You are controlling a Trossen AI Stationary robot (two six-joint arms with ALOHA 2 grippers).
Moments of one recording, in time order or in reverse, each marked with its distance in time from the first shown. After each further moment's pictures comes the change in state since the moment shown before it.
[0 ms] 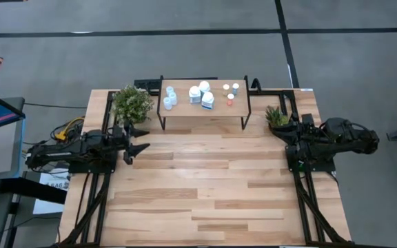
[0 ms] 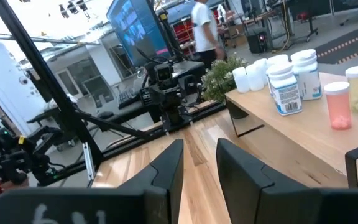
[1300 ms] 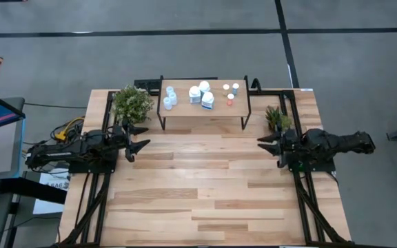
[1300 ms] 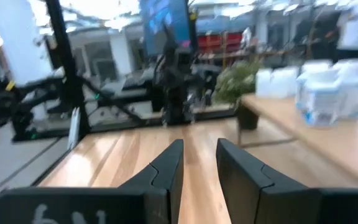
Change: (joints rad) left arm 0.000 0.001 -0.004 -0.011 -0.094 -0.003; right arm 0.002 -0.001 -0.348 0.414 -0.078 -0.290
